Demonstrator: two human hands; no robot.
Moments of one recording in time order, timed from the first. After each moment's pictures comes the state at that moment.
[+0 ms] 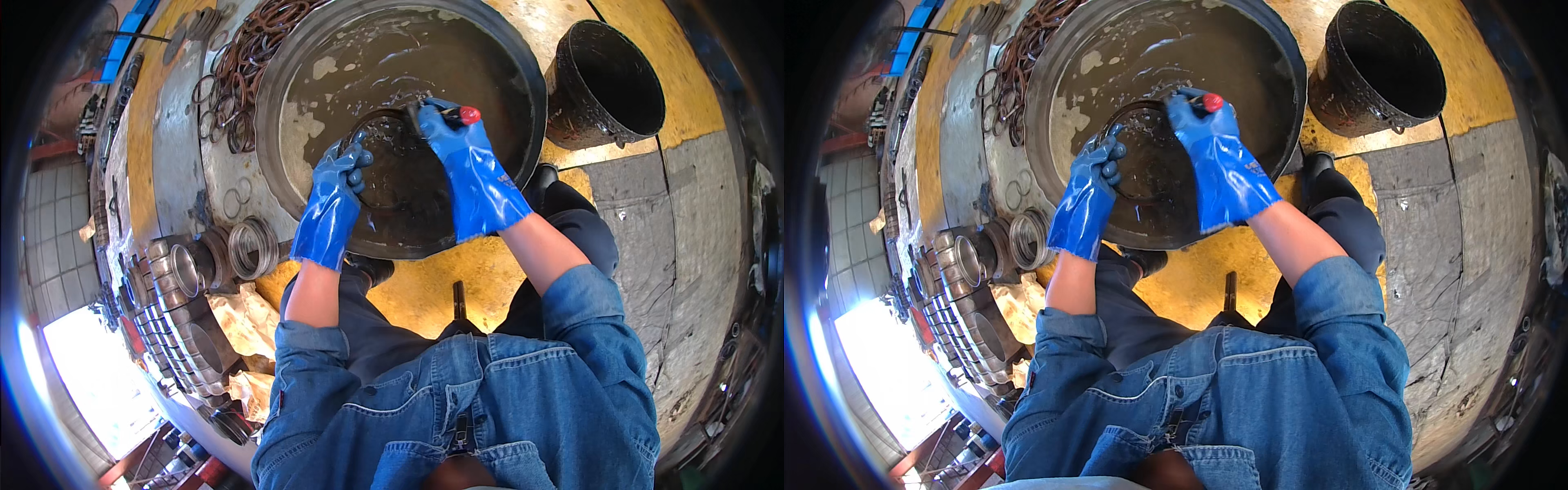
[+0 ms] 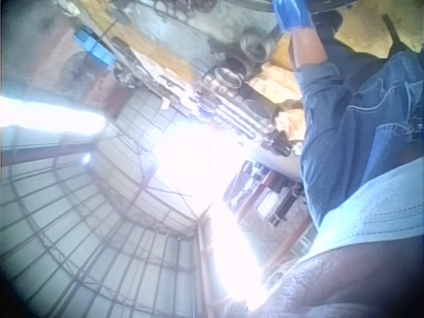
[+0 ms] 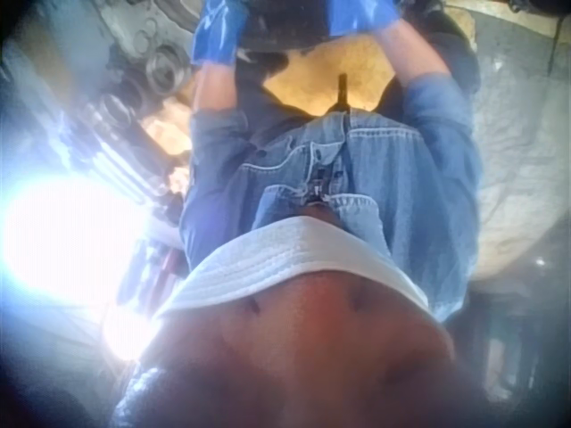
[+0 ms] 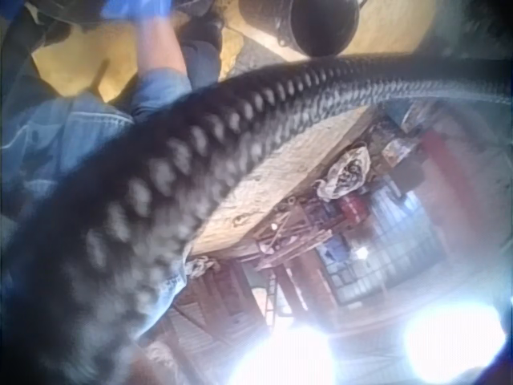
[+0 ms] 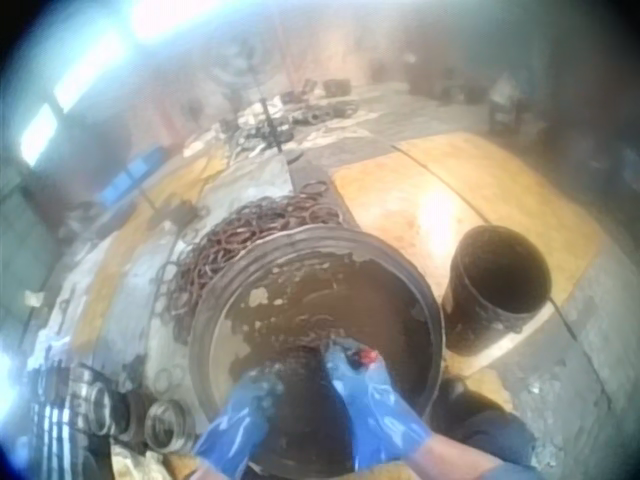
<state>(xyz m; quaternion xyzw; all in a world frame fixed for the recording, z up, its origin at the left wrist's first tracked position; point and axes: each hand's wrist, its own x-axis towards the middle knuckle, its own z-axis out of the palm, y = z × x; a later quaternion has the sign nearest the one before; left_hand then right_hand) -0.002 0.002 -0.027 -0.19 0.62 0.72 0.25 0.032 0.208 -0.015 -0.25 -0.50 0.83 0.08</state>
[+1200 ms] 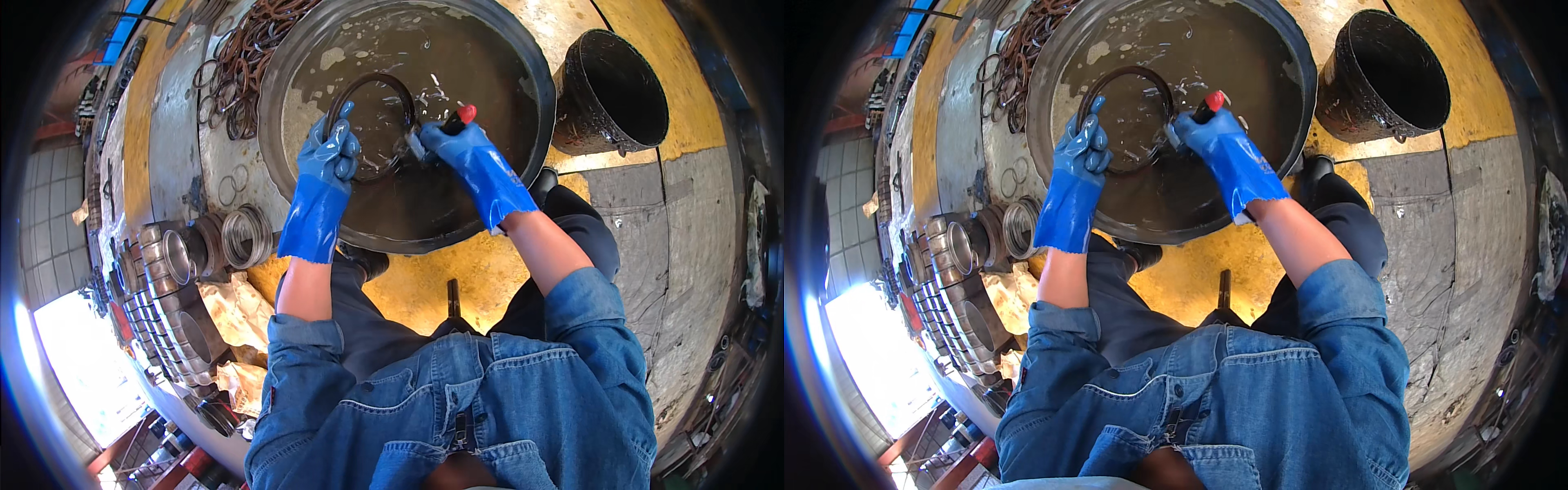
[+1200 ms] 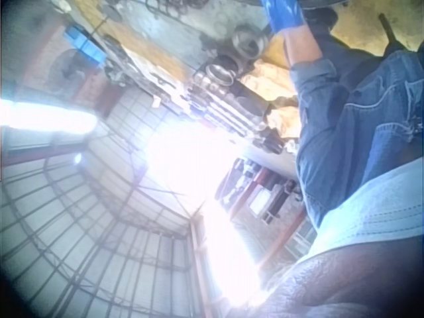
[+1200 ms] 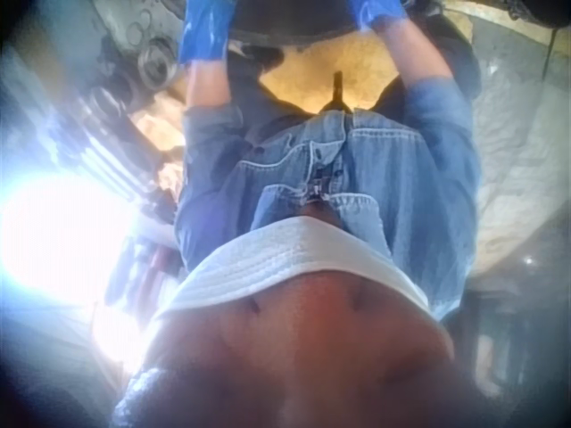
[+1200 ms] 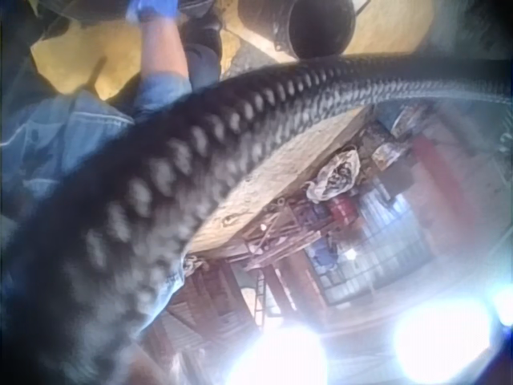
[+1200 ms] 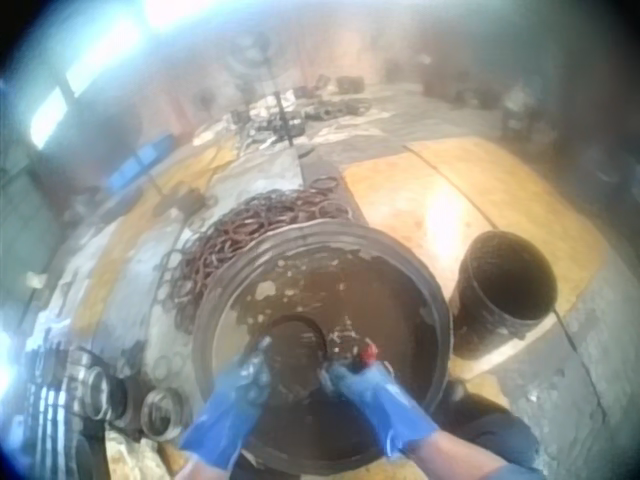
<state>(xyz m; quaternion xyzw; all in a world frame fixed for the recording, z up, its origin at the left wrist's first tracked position) -0.005 -0.002 0.000 -0.07 0.54 0.81 0.21 0.036 0.231 -0.064 -0.22 -0.70 0.67 -0.14</state>
